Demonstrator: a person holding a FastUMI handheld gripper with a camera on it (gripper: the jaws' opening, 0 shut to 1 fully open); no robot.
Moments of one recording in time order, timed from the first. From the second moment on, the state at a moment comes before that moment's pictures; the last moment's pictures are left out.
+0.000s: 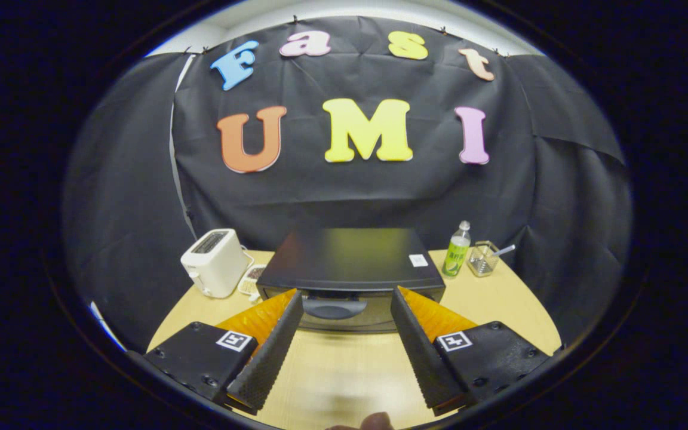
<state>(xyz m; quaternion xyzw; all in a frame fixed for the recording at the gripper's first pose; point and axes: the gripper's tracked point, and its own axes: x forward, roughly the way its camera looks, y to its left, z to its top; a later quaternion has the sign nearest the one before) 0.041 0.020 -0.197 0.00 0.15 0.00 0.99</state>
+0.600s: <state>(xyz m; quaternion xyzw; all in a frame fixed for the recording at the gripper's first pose) -0.086 0.024 -0.083 0.02 0.04 0.00 1.00</state>
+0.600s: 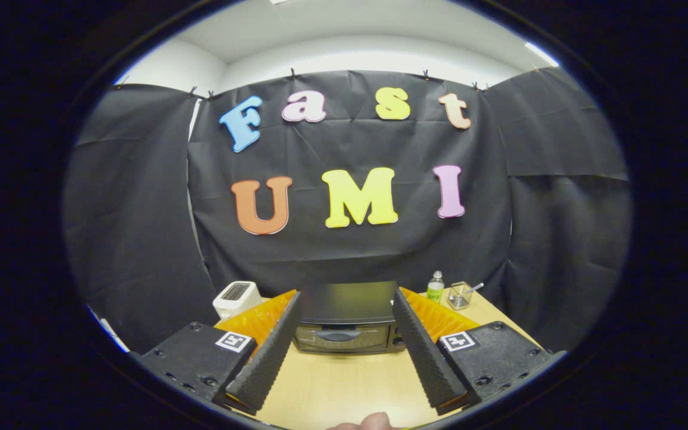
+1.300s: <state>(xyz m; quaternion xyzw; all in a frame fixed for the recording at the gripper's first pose) -0.116 0.023 -0.096 0.03 0.04 0.02 1.00</state>
